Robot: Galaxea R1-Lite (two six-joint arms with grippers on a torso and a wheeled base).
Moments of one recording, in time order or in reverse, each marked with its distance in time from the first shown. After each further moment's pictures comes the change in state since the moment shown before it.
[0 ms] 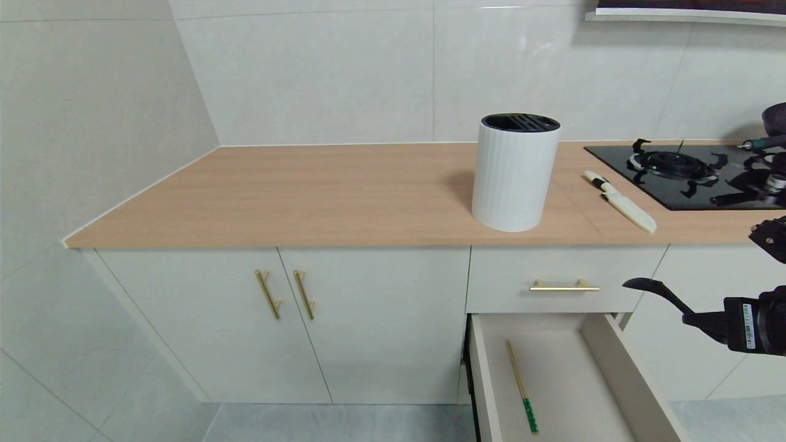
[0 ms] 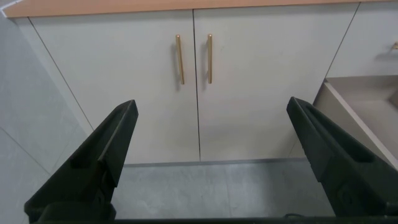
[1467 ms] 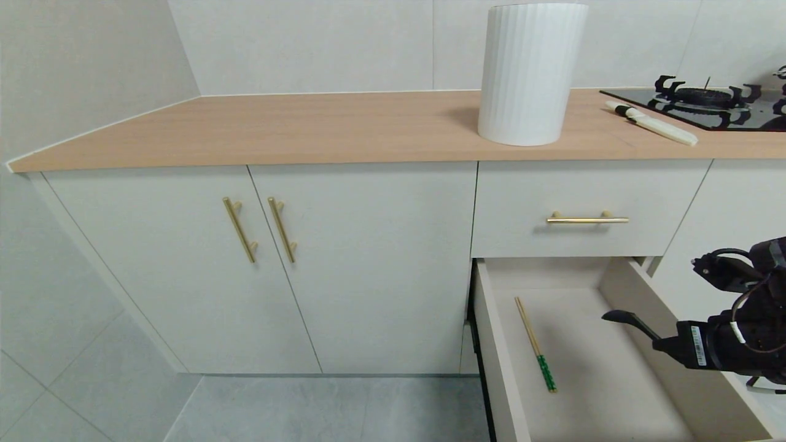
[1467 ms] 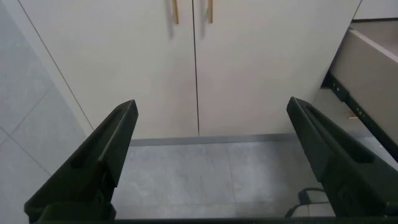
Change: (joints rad) left arm 0.000 0.000 0.000 0.000 0.000 0.000; right arm 0.010 0.192 0.070 -0.117 -0.002 -0.002
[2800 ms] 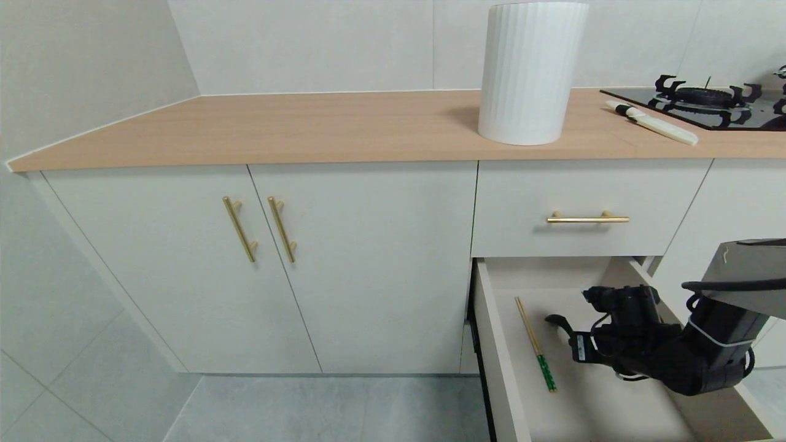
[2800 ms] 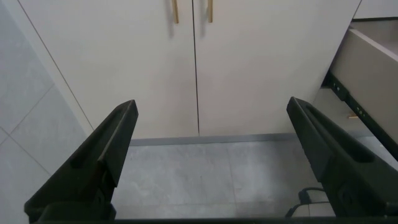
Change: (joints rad) left arm 0.000 0.000 0.000 0.000 0.000 0.000; right arm 0.073 0.798 -0.051 -0.828 -0.133 0.009
